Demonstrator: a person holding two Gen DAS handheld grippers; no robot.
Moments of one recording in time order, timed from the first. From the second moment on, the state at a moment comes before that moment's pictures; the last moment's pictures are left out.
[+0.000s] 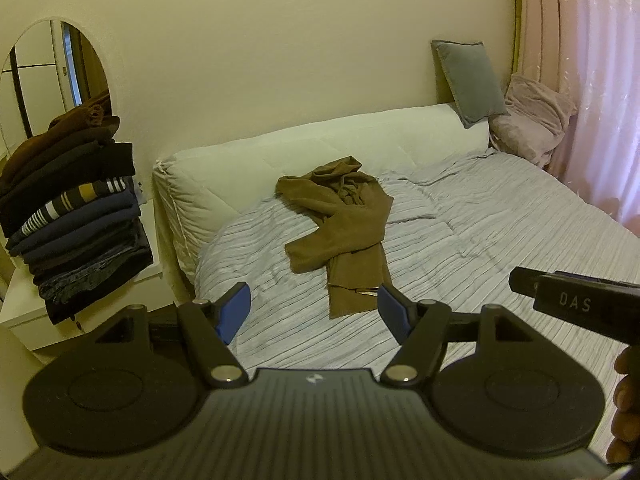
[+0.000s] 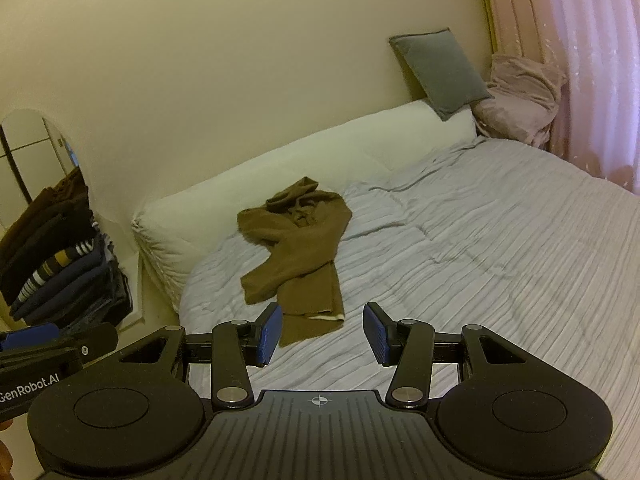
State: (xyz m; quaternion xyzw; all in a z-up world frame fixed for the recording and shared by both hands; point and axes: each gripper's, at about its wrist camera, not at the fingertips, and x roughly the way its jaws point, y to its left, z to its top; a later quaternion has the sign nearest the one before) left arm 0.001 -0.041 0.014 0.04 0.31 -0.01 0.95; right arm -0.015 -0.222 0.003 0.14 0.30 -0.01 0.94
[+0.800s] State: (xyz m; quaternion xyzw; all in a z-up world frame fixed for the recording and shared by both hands) left arm 0.075 -0.031 0.004 0.04 0.32 -0.07 0.94; right arm 0.044 -0.220 -0.004 0.13 0.31 -0.05 0.94
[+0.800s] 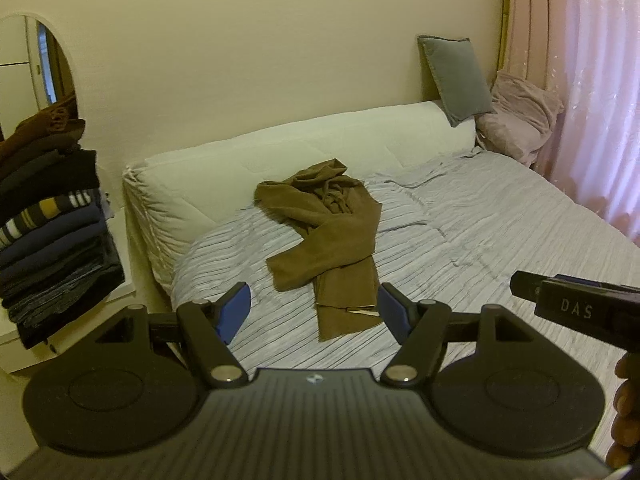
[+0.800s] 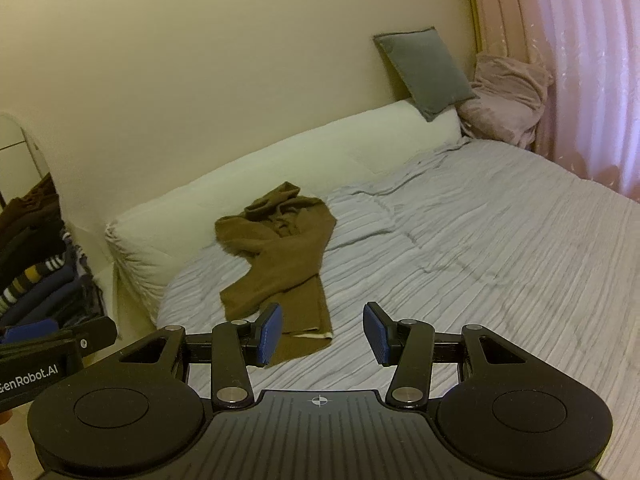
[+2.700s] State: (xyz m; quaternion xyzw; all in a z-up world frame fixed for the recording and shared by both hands) left arm 0.514 0.017 -0.202 -0.14 0.48 -0.15 0.86; right arm 0.430 -0.298 -0.221 0.34 0.40 -0.07 0.85
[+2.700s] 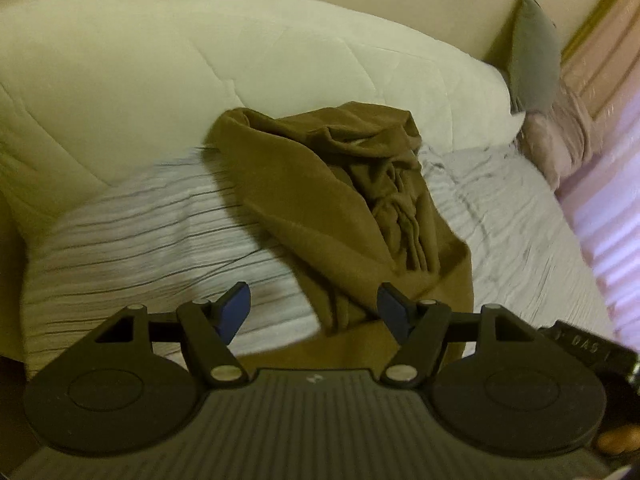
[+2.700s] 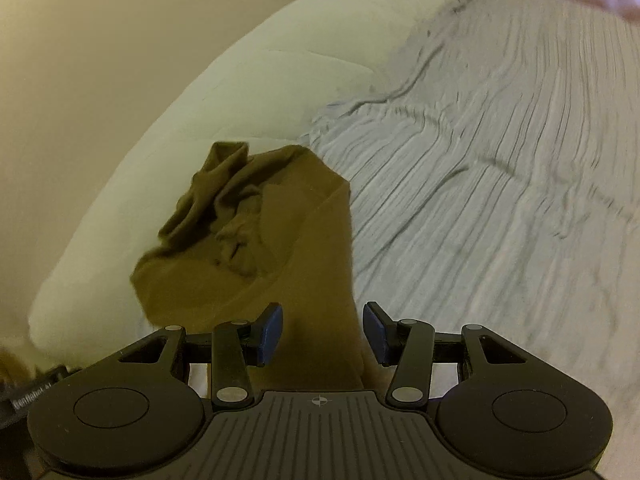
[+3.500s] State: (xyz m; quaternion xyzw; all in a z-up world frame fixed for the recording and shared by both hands) left arm 0.563 0.024 -0.243 -0.29 0.45 -0.17 0.83; right arm 0.453 -0.335 -0.261 0.46 0.31 -0.06 0.83
